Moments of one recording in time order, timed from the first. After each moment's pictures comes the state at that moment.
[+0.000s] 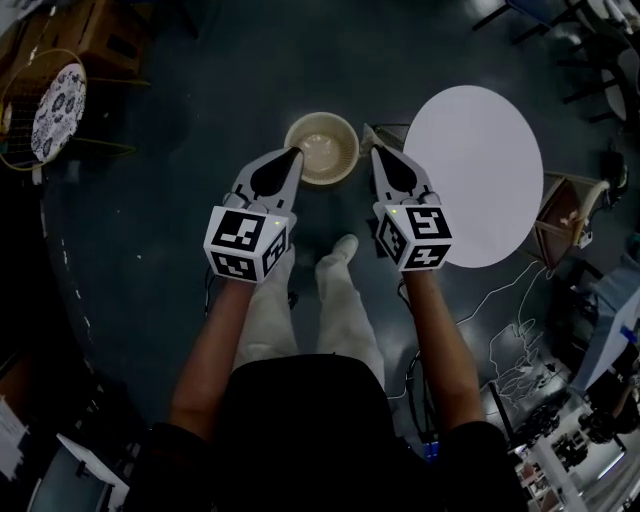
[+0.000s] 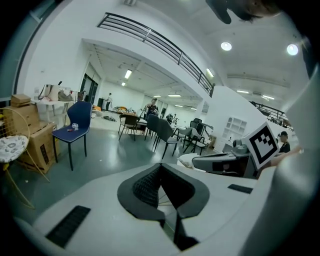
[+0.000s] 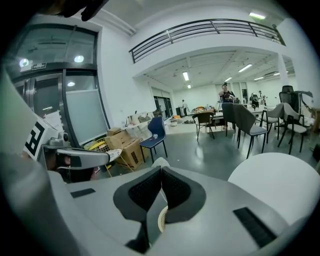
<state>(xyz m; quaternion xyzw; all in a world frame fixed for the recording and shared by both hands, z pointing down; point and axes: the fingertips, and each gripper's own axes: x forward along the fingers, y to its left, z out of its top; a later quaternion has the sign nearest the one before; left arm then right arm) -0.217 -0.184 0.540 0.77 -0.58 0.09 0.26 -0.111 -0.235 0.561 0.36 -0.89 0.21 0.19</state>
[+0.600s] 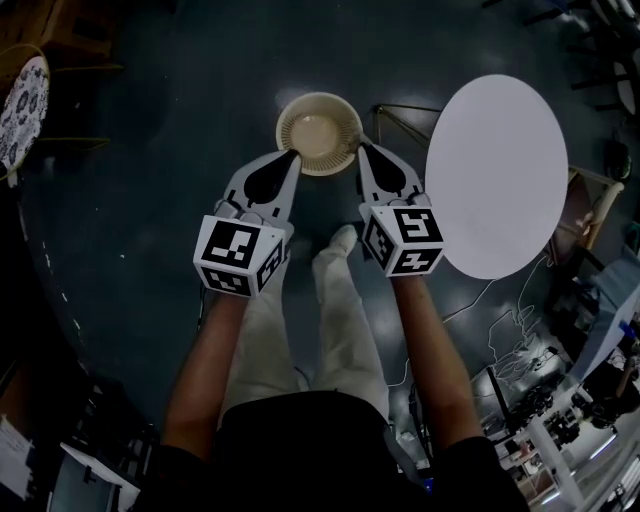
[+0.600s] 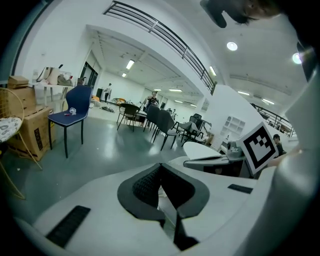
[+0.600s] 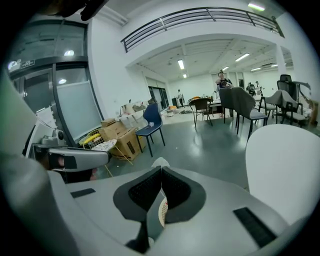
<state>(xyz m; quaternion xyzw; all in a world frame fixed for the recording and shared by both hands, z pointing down) -0.243 -0.202 0.678 0.77 -0.56 0.09 0.30 -0.156 -0.247 0.710 0.37 -0.87 0.25 0.23</state>
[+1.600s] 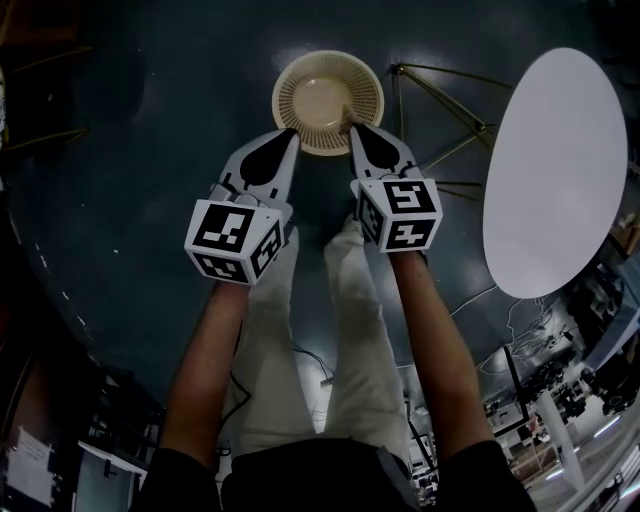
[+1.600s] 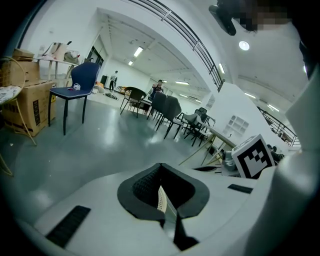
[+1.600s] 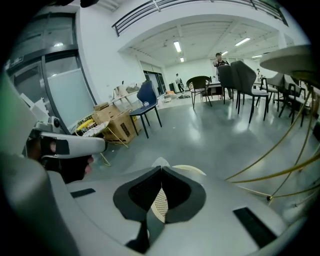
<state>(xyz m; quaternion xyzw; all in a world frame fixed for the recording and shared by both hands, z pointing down) -0.243 -0.224 0.891 0.75 -0.55 0.10 0.35 -0.164 -0.253 0.948 0.36 -0.84 0.29 0.29</state>
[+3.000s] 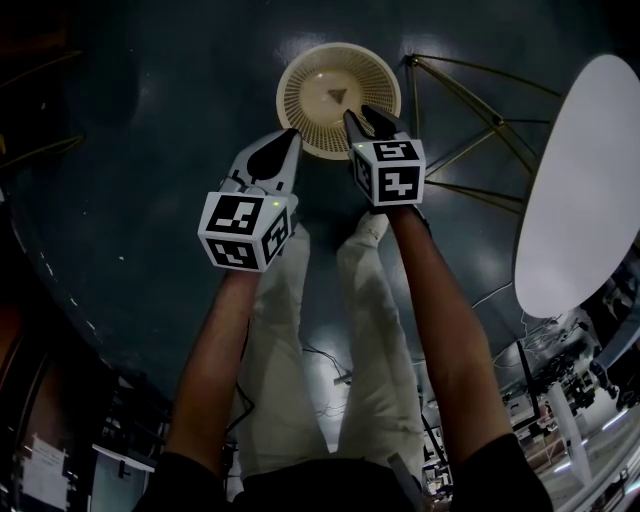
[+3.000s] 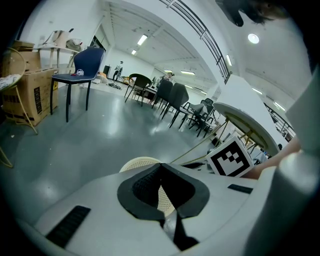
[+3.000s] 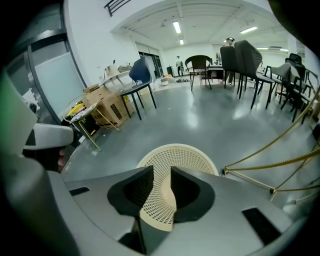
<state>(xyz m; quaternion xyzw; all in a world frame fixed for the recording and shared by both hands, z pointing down) -0.252 -0.230 1.009 0.73 -0.54 0.14 0.39 -0.168 -0.279 1.104 0.35 -0.80 0.31 0.37</state>
